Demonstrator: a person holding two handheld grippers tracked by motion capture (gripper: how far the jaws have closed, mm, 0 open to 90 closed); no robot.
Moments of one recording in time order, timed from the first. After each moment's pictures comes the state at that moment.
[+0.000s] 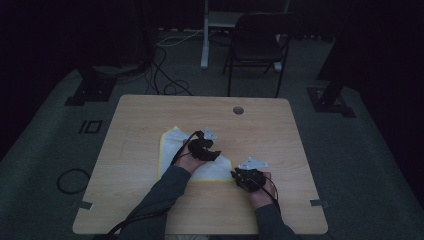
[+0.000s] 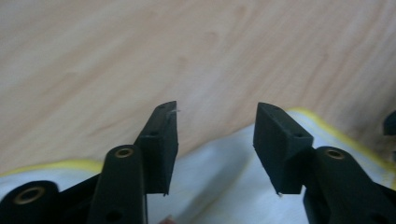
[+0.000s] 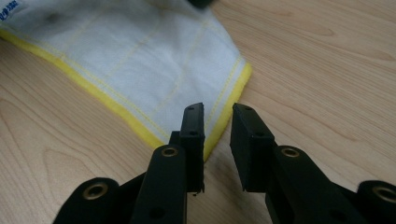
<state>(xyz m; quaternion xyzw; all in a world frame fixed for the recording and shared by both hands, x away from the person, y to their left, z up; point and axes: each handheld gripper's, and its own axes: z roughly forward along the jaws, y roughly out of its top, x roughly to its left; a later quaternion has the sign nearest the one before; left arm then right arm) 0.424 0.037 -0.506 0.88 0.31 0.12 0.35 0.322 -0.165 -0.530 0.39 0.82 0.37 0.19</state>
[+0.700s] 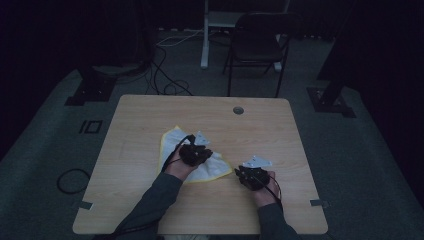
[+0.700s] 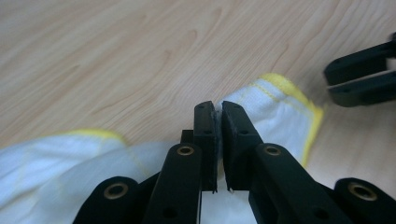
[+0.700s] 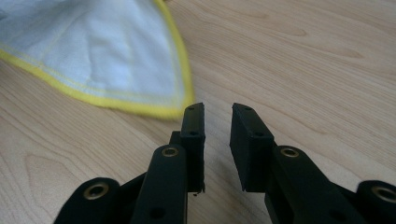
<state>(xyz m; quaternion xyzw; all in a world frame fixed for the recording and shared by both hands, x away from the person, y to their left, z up) 0.383 0.074 -0.476 0.87 0.30 0.14 0.37 0.325 -0.175 -0.526 0.41 0.81 0.37 0.20</state>
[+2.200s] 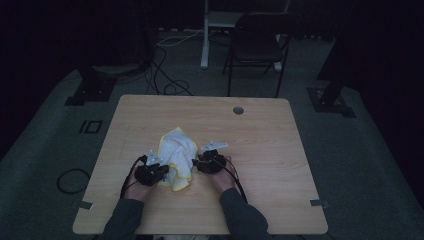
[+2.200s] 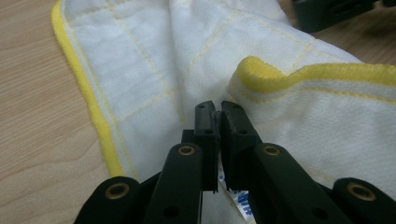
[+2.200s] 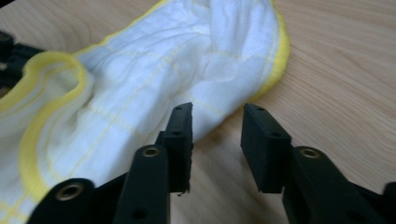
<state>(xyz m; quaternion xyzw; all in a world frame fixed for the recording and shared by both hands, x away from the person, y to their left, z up) 0.337 0.197 -0.529 0.83 0.41 0.17 0.34 0.390 -0.049 -0.540 0.38 0.82 0.42 0.09</state>
